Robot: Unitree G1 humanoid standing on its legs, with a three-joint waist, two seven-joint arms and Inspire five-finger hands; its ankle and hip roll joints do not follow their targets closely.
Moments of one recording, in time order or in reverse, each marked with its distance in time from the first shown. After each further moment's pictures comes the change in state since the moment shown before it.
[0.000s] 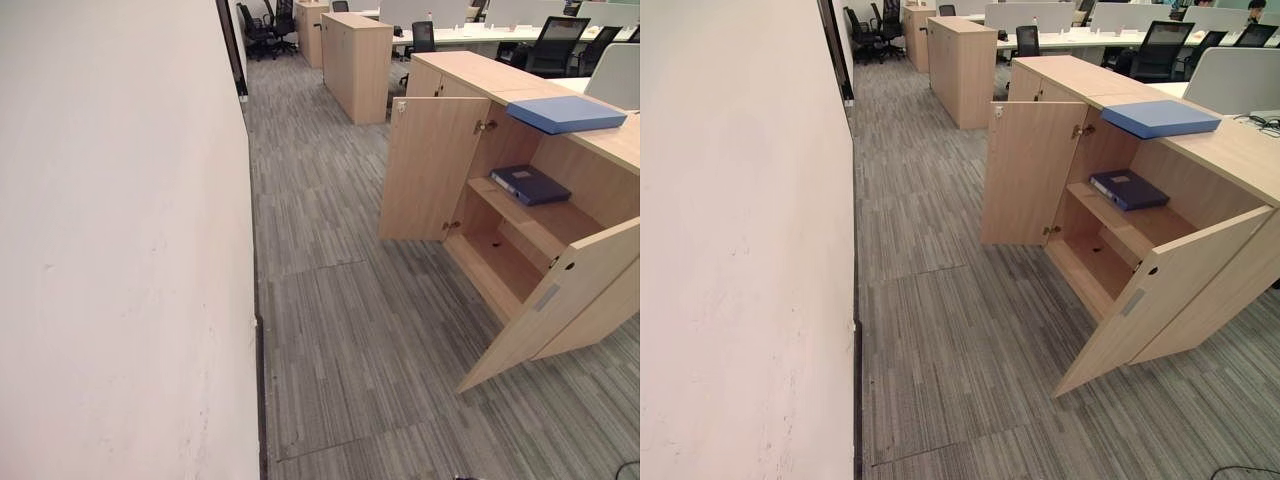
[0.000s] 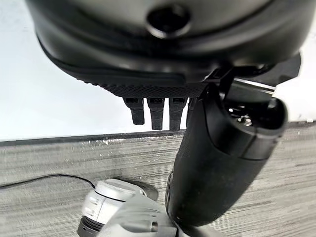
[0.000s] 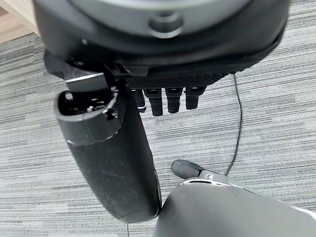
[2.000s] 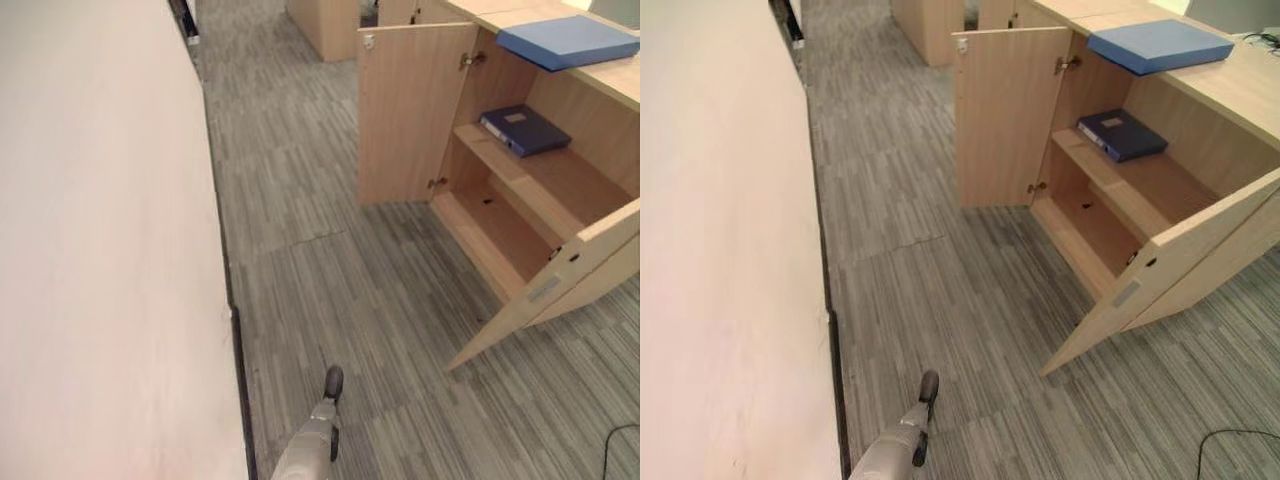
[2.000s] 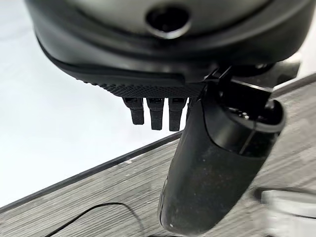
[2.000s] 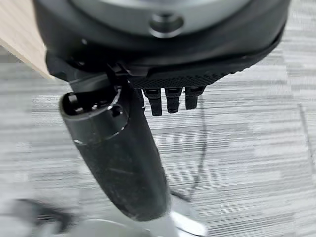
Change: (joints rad) left arm 0.016 -0.004 0.006 0.087 0.180 0.019 0.048; right arm 0.008 -0.073 0.048 0.100 -0.080 0.008 0.027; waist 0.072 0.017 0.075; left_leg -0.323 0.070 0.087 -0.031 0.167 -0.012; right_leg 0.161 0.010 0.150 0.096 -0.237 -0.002
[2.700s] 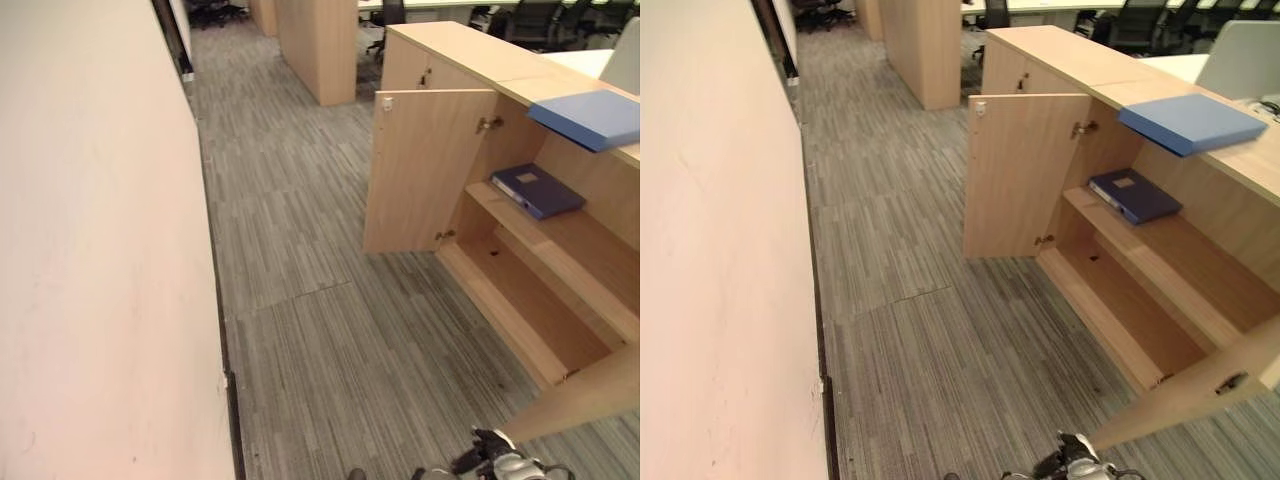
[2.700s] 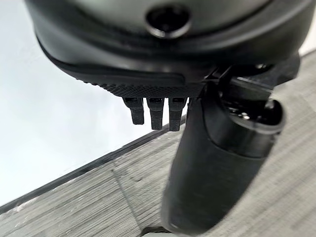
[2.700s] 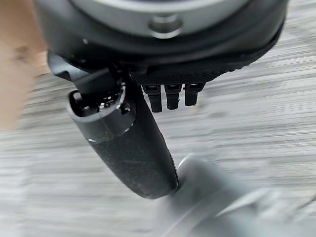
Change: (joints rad) left arm -0.045 0.046 -0.051 -0.074 0.012 0.000 0.016; right arm -0.086 -0.013 0.025 -0.329 0.047 -0.015 -0.037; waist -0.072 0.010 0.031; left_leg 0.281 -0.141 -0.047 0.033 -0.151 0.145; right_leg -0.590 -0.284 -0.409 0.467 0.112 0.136
